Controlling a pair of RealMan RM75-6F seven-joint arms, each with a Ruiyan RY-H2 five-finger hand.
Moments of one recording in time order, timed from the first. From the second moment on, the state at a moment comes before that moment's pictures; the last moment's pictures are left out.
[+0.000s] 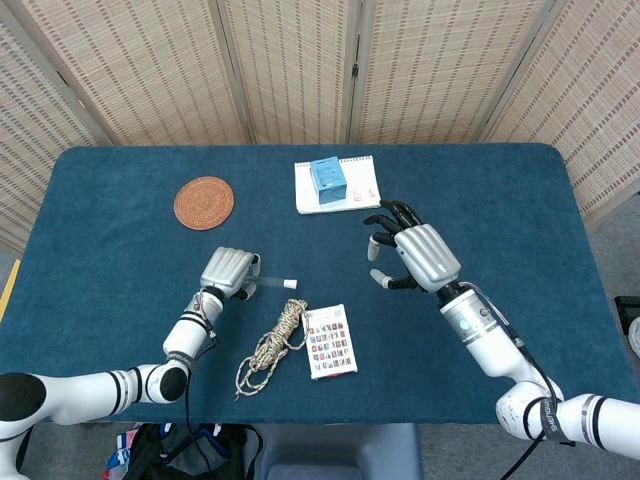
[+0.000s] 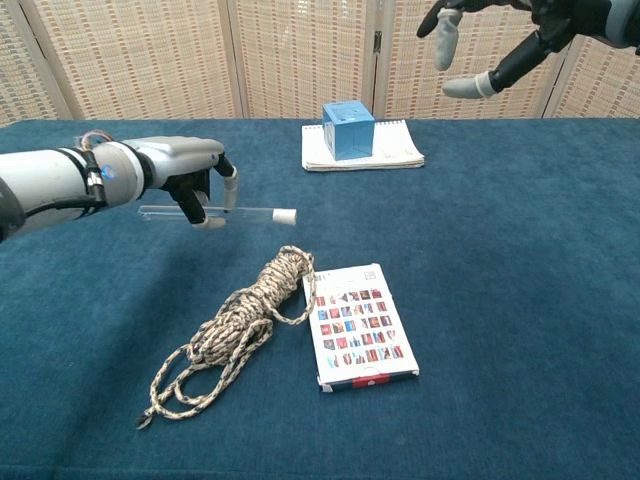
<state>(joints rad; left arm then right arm) -1.04 -1.61 -0.13 -1.32 0.64 0.87 0.51 0.73 -1.23 0.24 -1.74 -1.25 1.04 0.02</state>
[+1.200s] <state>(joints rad) -1.03 -1.68 -0.18 -1.26 0.63 0.87 0.59 0.65 -1.16 0.23 -1.68 -1.27 1.03 0.11</state>
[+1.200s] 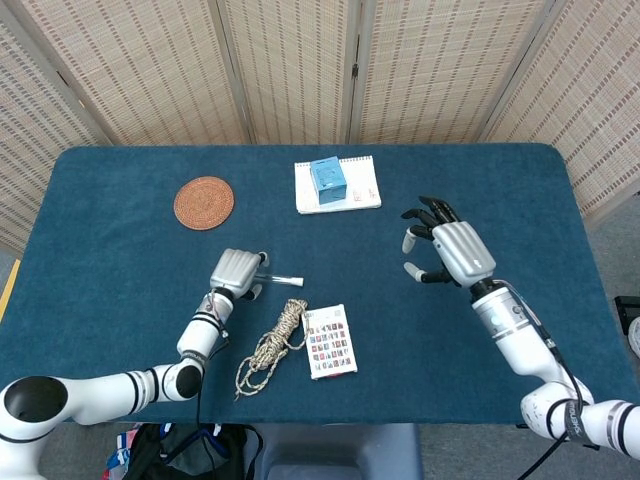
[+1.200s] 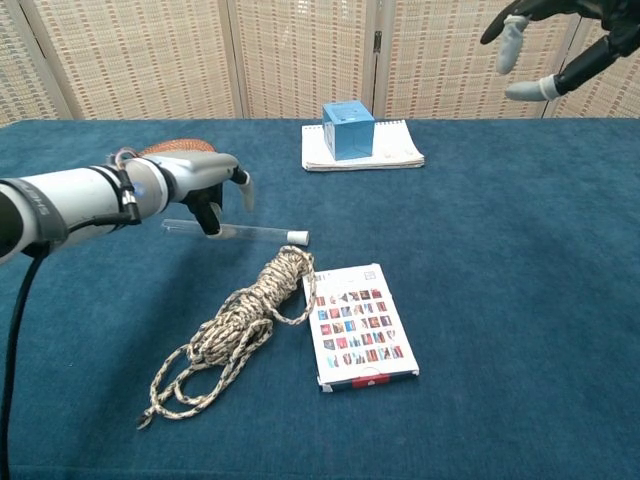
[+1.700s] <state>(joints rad) -0.68 -1.35 -0.07 -1.59 1.00 1.27 0.35 0.49 -1.02 0.12 -1.67 -1.34 1.13 0.10</state>
